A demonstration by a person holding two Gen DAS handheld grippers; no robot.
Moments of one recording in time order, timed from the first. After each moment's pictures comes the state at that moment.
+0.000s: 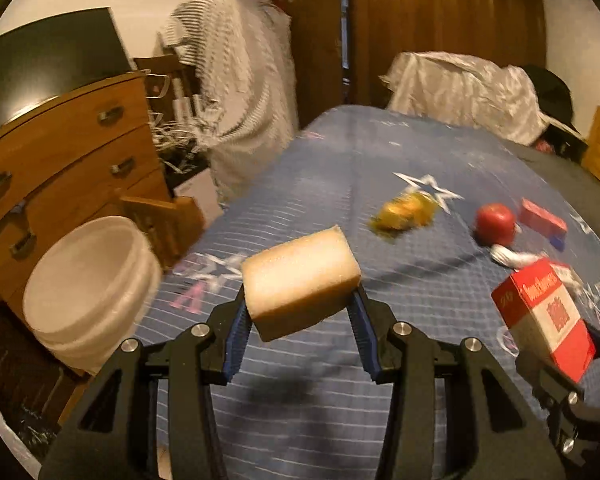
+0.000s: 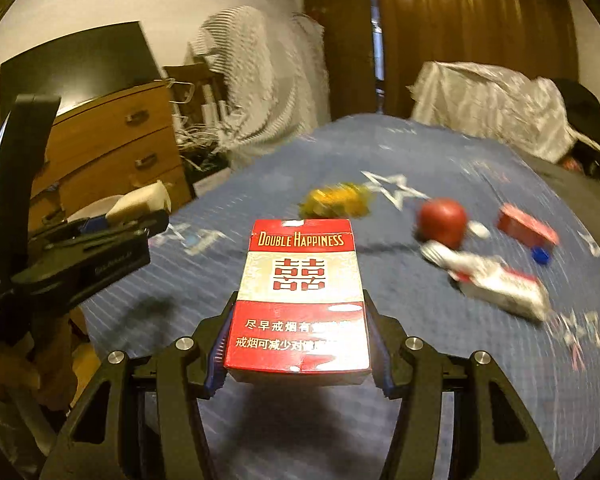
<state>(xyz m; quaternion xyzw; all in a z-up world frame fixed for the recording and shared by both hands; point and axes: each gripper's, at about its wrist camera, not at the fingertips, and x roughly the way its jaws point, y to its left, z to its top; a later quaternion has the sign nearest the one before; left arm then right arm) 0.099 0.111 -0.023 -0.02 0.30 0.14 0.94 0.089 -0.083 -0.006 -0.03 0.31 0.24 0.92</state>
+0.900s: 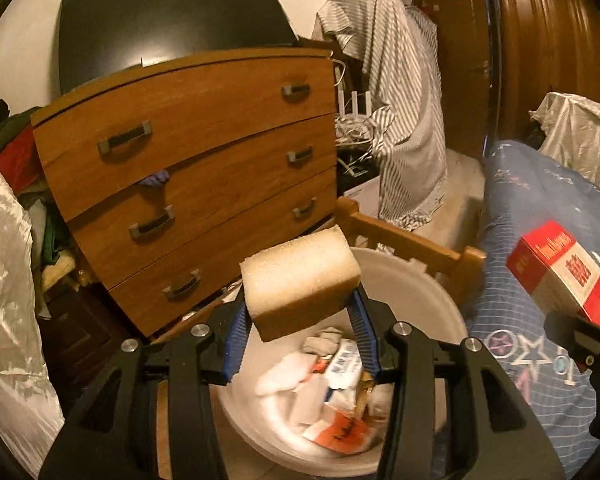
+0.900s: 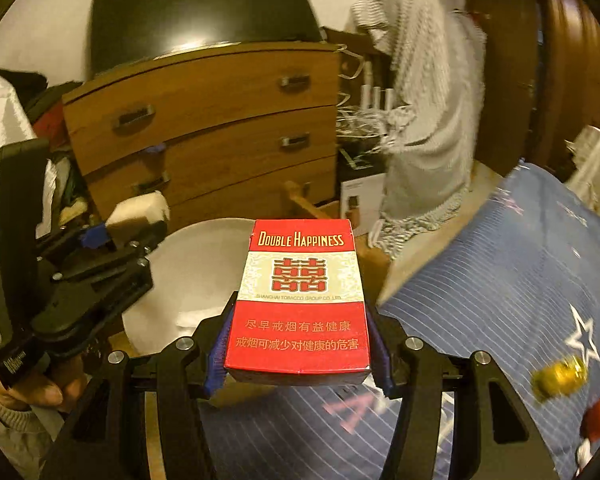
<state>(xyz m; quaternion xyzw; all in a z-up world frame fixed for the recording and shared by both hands) 0.071 0.393 0.009 -0.06 0.30 0.35 0.89 0.140 0.293 0.077 -0.14 0.32 0.44 0.83</state>
